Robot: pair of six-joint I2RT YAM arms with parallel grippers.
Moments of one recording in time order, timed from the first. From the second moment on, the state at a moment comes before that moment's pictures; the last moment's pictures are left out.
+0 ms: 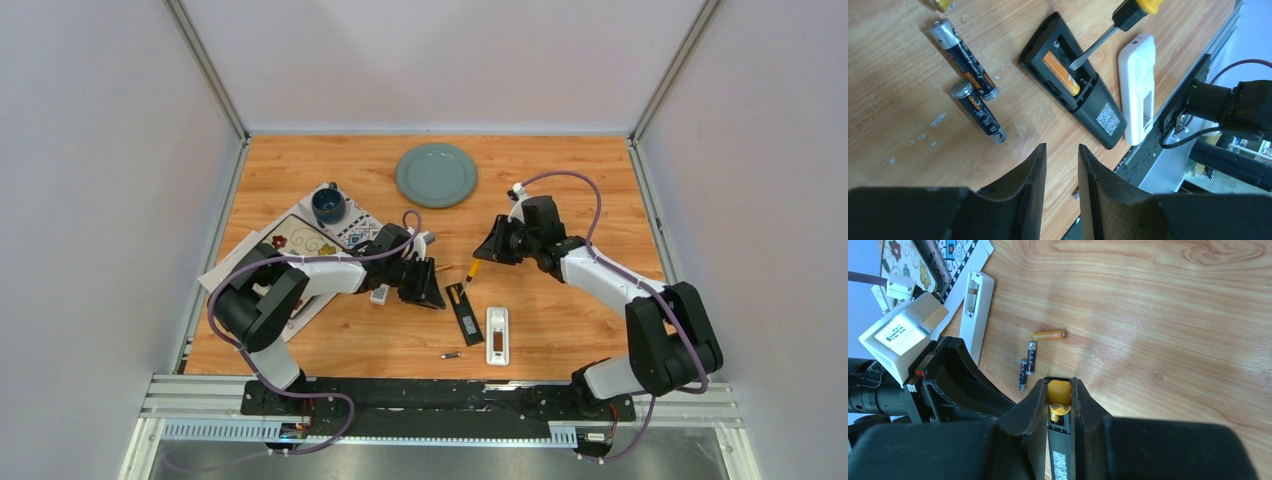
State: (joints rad) left arm -0.69 1.69 0.78 0.04 0.59 -0.63; right arm 0.38 1.42 0.78 -0.07 -0.38 0.56
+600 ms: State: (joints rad) left arm -0.69 1.79 0.83 0.03 0.57 -0.61; right arm 0.38 1.47 0.73 0.07 -0.42 0.64
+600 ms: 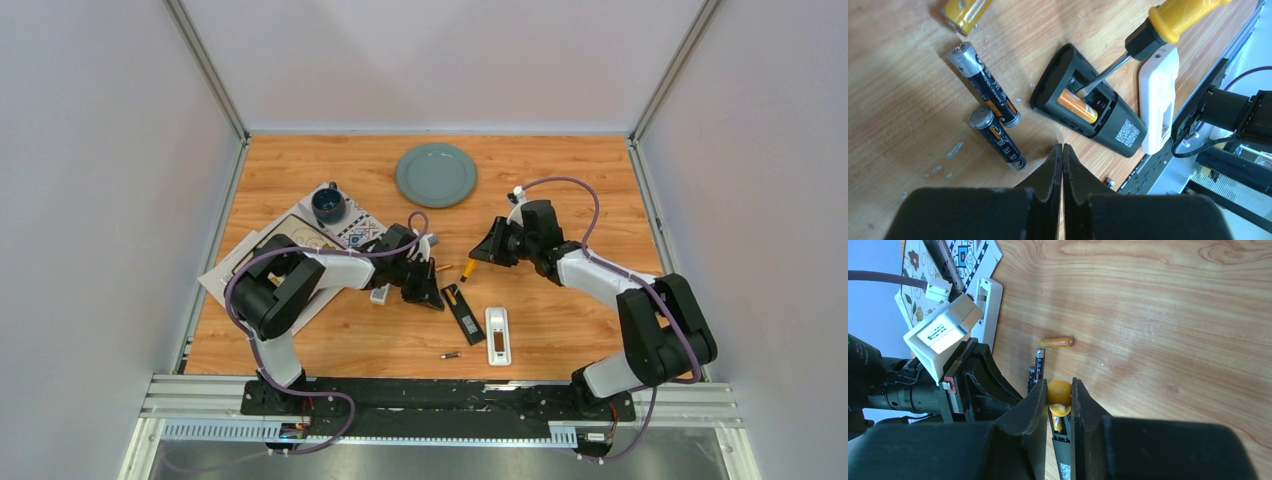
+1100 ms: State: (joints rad) left arm -0.69 1.84 0.87 0.04 0.59 -0.62; right arm 0.38 1.47 0.69 0.15 -0.44 0.68
